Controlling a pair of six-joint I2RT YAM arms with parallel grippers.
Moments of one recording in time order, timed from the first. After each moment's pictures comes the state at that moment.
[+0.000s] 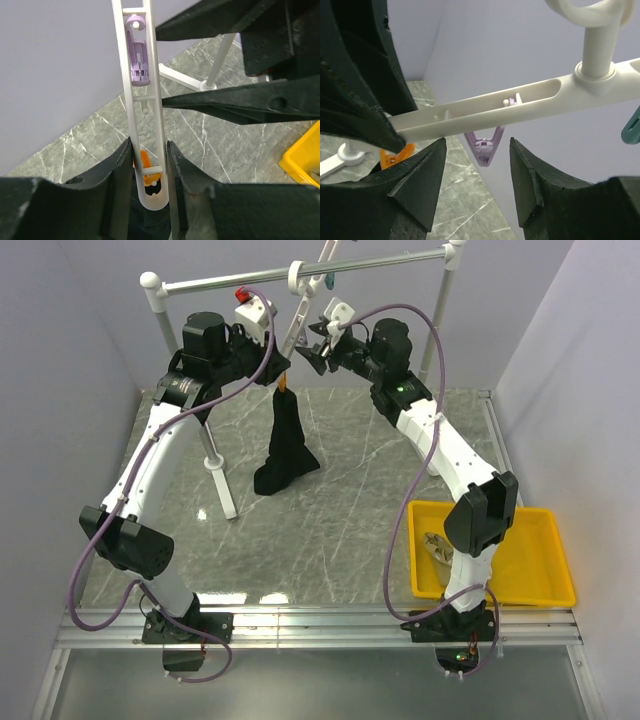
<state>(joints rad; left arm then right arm) -0.34 1.67 1.93 -0.46 0.39 0.06 0.48 1.86 1.91 0.09 -0.52 -0.38</state>
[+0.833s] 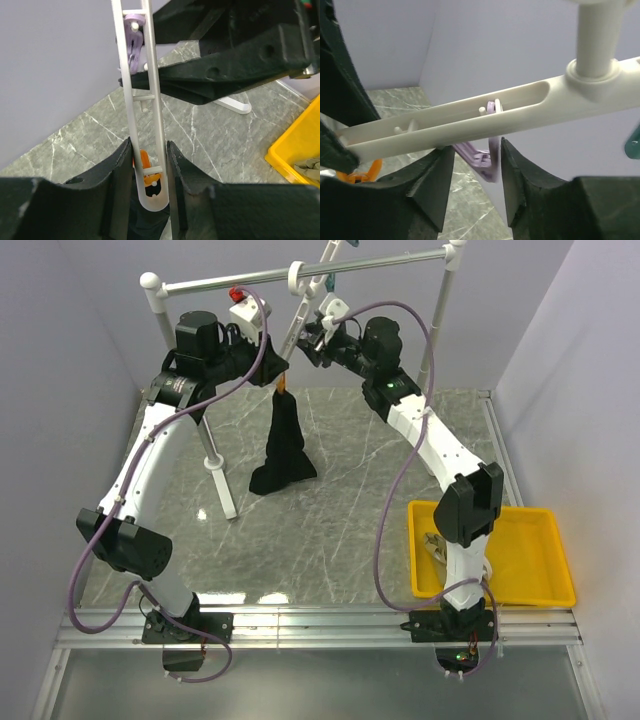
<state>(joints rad) -0.32 1.66 1.93 -0.47 0.48 0.03 0.48 1.96 2.00 0.13 -0.50 -0.34</state>
